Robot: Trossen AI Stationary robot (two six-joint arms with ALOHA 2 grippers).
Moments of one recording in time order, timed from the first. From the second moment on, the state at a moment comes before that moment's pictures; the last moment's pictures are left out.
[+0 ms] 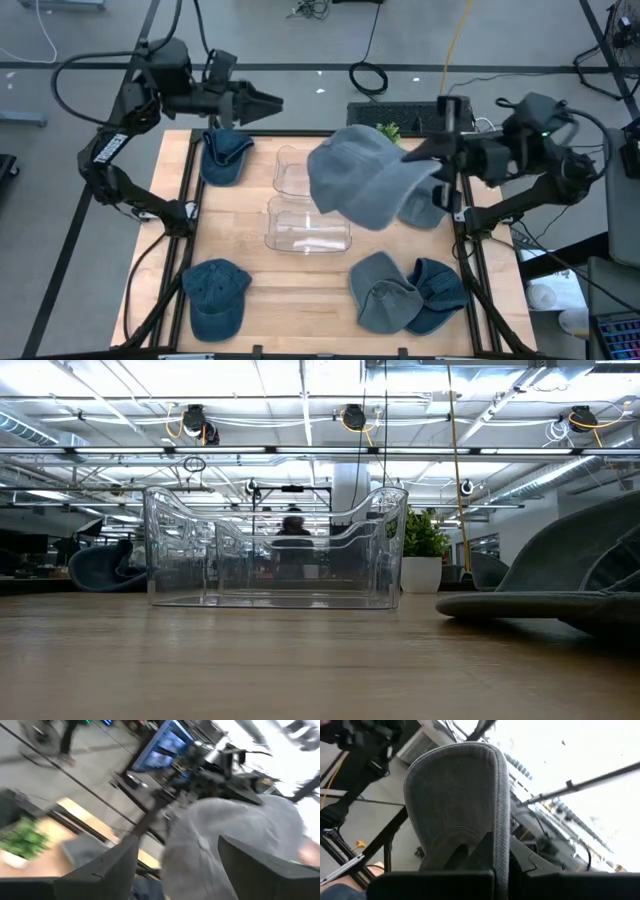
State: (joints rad) left arm 0.42 1.39 2.02 -0.71 0.44 -0.65; right arm 0.09 1.20 1.76 -0.27 -0.24 -0.71
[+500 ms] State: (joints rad) left arm 0.43 1.46 2.02 -0.66 0.67 -0.87; right arm 0.12 1.21 1.76 -0.21 -0.24 -0.85
